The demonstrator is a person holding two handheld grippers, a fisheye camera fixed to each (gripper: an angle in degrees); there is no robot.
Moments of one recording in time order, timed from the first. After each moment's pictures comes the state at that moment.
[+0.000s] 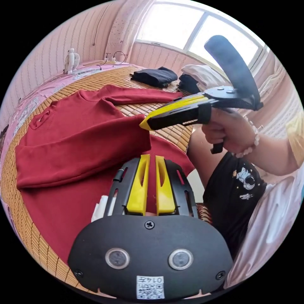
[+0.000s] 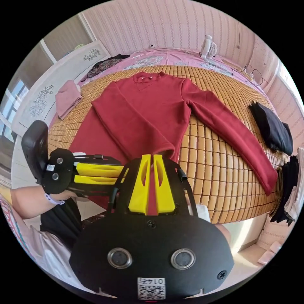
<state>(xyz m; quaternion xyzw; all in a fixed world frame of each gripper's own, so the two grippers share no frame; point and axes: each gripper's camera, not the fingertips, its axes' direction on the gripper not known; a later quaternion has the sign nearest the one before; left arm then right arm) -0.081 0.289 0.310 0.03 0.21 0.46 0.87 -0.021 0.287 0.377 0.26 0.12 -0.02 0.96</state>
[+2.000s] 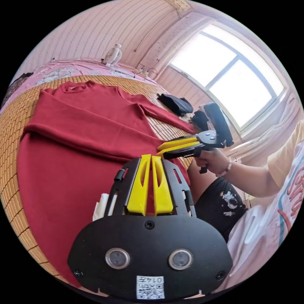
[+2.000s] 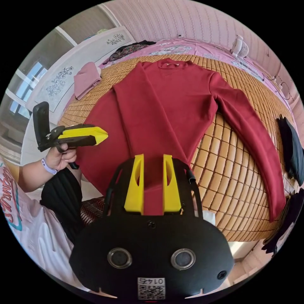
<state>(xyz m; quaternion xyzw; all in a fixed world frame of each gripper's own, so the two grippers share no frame) -0.148 0.221 0.359 0.06 0.29 0.29 0.91 0.079 0.192 0.401 0.19 0.08 -0.11 0.97</state>
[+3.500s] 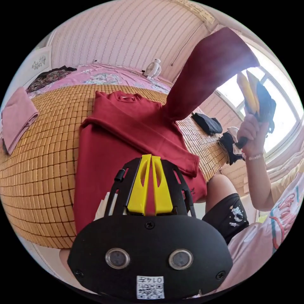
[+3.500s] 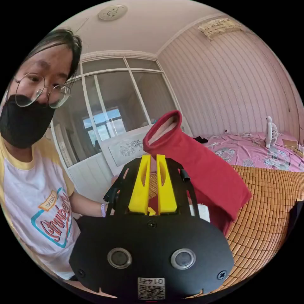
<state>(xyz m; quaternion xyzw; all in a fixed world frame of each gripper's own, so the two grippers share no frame) -0.267 0.202 0.268 0.11 0.17 0.16 0.97 0.053 0.285 0.331 0.51 -0.16 -0.34 0.77</state>
